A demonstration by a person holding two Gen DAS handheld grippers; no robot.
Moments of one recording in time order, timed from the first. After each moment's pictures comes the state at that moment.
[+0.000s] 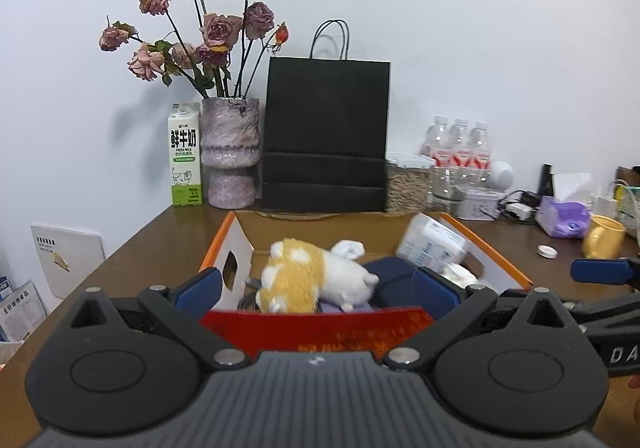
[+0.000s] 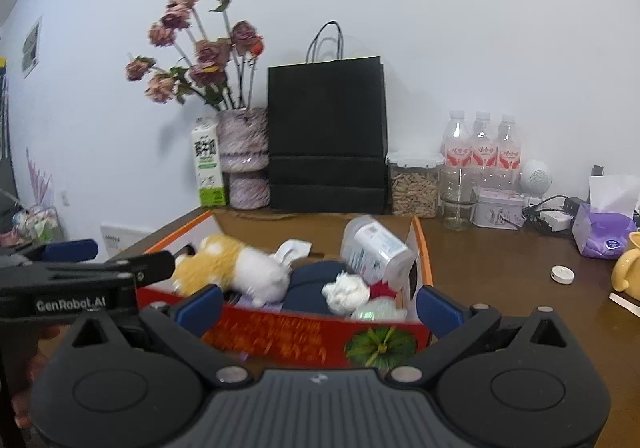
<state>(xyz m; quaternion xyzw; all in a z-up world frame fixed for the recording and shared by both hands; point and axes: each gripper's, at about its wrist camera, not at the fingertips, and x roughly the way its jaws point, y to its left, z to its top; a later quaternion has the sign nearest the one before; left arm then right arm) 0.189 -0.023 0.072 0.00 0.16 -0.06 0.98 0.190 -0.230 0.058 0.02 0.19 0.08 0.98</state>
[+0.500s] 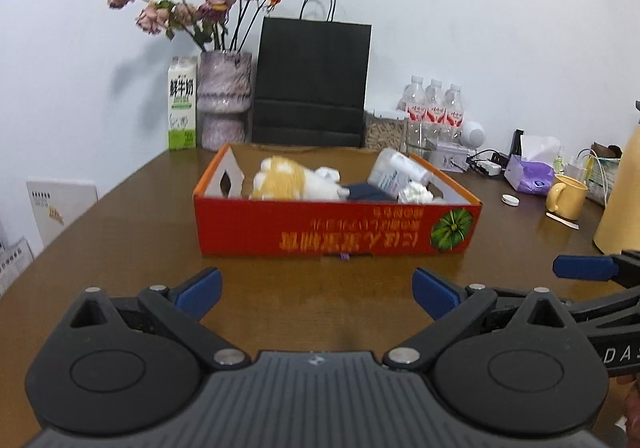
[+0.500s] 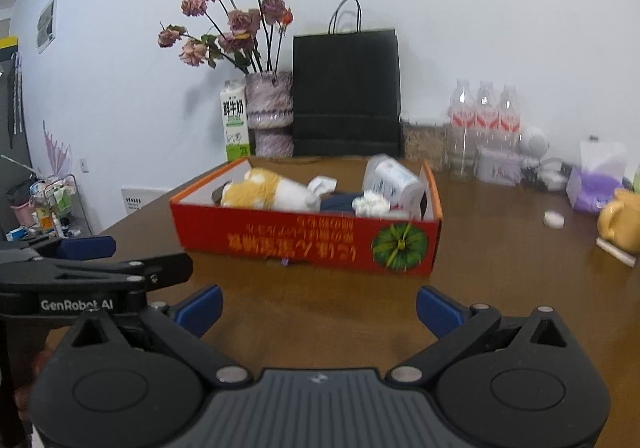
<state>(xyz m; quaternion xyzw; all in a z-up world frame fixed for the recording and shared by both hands) 0.109 -0.015 0.039 -0.02 0.22 -0.09 0.97 0.099 -0.219 0.037 0.01 0.24 0.10 0.97</state>
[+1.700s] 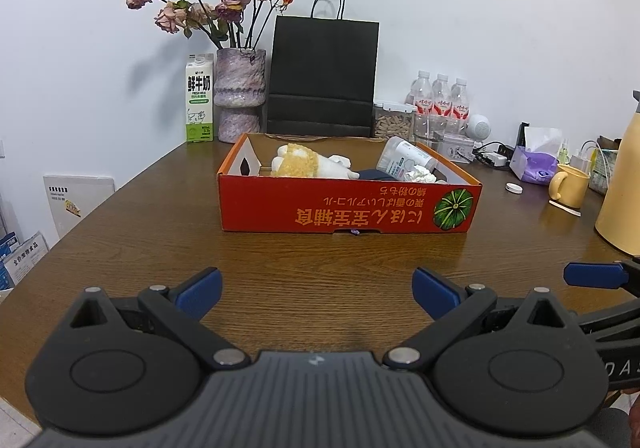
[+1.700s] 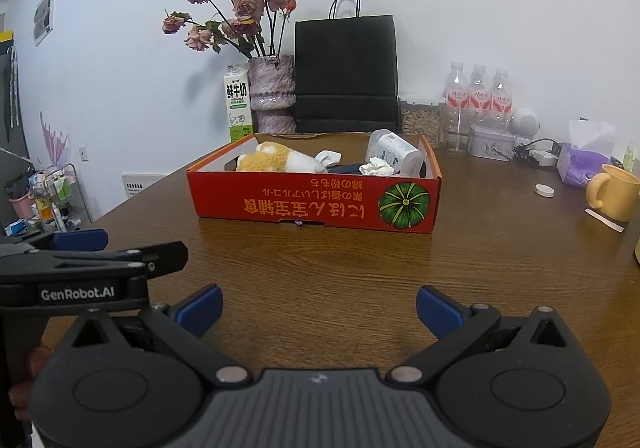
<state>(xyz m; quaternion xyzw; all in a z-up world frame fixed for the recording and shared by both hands) 0.076 -0.010 0.036 -0.01 0.22 -0.07 0.97 0.060 -0.210 0.029 0.01 0.26 0.09 0.96</state>
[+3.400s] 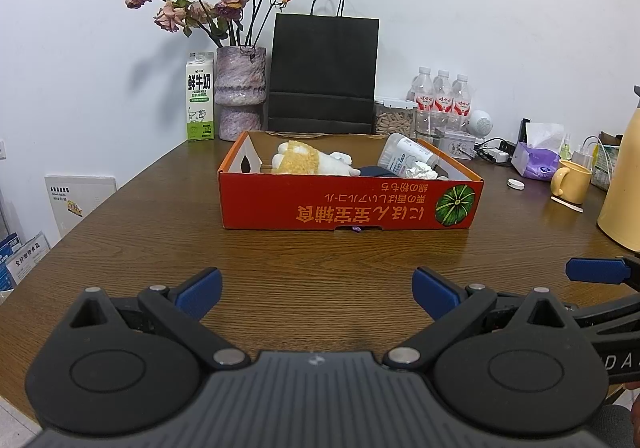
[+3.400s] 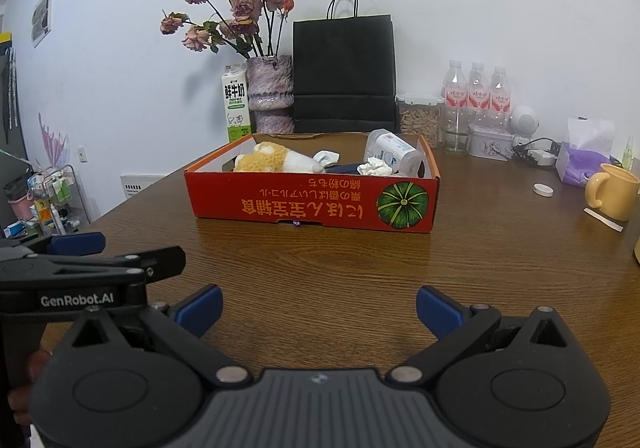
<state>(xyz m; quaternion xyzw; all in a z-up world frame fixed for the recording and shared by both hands) 0.076 -0.011 0.034 -0.01 0.22 -0.07 0.97 0.062 -0.209 0.029 0.01 0.26 0.09 0.96</state>
